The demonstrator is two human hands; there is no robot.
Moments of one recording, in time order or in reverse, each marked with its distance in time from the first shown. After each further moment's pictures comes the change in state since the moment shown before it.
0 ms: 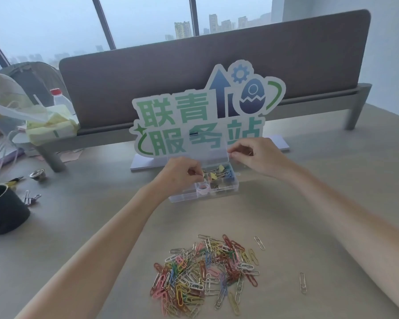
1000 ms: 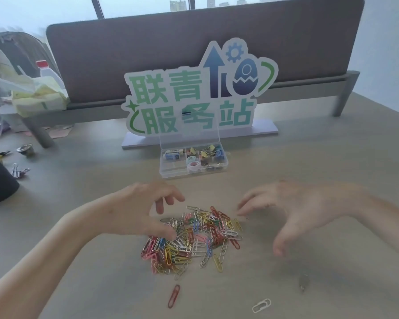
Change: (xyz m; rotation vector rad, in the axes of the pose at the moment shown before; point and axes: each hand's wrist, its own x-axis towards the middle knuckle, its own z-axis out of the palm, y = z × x) left_hand -0.148 0.031 -0.045 0.076 -0.428 0.080; right_hand -0.131 -0.057 -0.050 -0.302 -0.900 -0.049
